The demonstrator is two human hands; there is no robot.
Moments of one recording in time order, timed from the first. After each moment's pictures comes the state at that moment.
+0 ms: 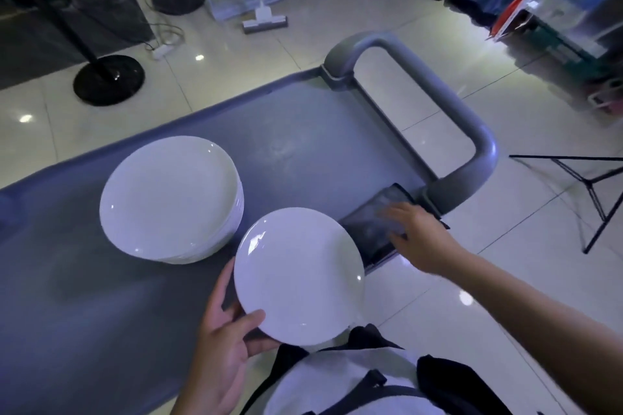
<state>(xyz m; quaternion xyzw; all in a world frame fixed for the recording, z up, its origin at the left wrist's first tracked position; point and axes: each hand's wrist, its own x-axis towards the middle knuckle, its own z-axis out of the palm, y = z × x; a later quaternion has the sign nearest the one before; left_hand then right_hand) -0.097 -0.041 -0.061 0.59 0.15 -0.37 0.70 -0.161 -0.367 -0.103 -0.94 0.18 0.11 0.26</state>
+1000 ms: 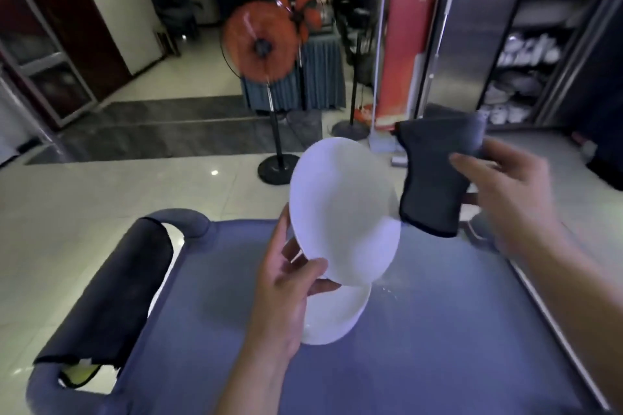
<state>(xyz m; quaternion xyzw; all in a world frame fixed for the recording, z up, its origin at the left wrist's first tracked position) -0.006 -0.037 0.081 0.59 -0.05 -0.02 0.80 0.030 -0.278 0.155 -0.74 0.09 -0.25 0.63</state>
